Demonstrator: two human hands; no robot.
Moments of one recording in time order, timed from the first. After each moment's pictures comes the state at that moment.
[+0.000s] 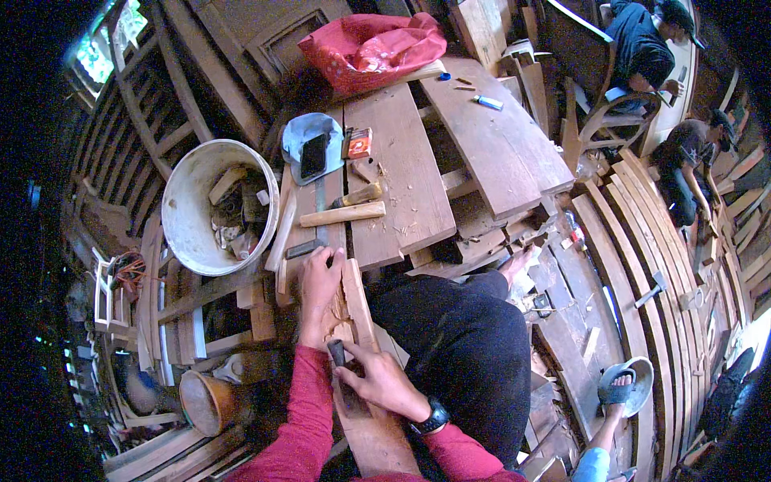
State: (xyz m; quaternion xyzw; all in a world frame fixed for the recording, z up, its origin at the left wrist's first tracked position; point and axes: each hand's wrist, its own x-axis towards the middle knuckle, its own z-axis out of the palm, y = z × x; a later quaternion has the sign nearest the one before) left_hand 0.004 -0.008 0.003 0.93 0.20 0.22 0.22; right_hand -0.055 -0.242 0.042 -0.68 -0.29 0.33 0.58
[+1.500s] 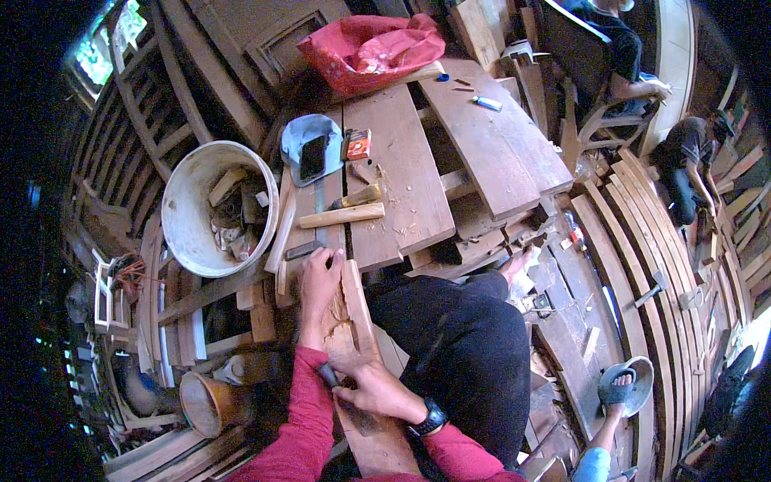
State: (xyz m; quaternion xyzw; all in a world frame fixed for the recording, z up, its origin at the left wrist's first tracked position) left_hand 0.007 -0.005 -0.001 0.93 0.20 0.22 0.21; right_hand -0.066 -0.232 0.014 -0.59 -0.46 0.21 0.63
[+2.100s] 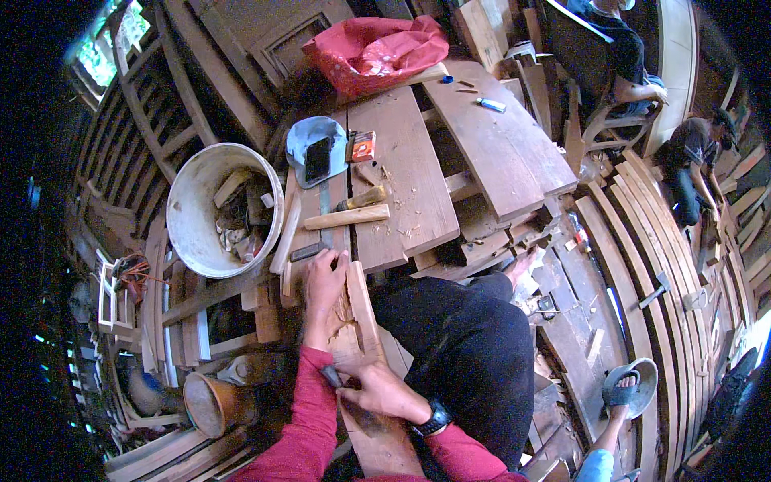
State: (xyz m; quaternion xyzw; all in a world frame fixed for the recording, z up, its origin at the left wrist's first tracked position) left_hand -0.001 0.000 0.005 0.93 0.22 0.20 0.22; right_hand -0.064 -0.235 0.024 -0.62 -0.46 0.31 0.55
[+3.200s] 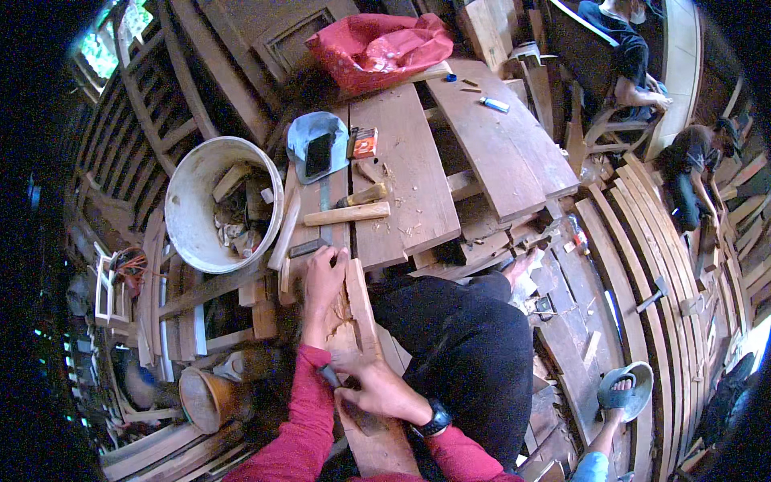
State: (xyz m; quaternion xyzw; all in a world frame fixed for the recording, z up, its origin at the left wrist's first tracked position) left_hand 0.004 -0.002 -0.007 0.92 0.20 0.23 0.25; right_hand -0.059 -0.244 0.036 -0.61 -0.42 0.35 0.58
